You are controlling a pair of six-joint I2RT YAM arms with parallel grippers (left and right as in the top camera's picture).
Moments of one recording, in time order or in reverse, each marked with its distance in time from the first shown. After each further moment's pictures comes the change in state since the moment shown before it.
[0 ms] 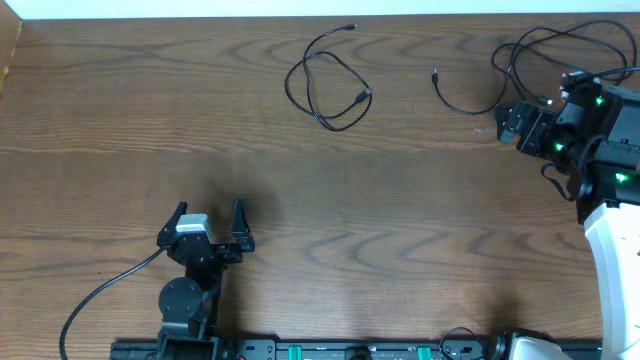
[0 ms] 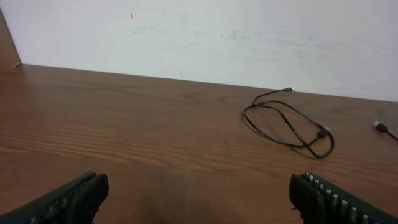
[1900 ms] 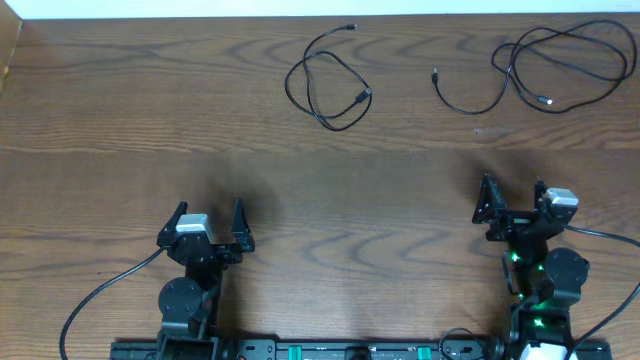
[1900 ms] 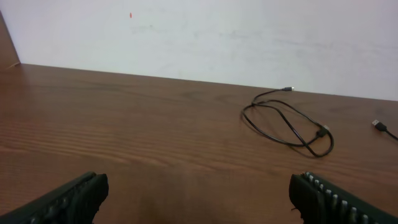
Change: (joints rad) left arm 0.000 0.000 0.002 -0.004 0.004 0.000; right arm 0.064 -0.655 -1.038 0.989 0.175 0.024
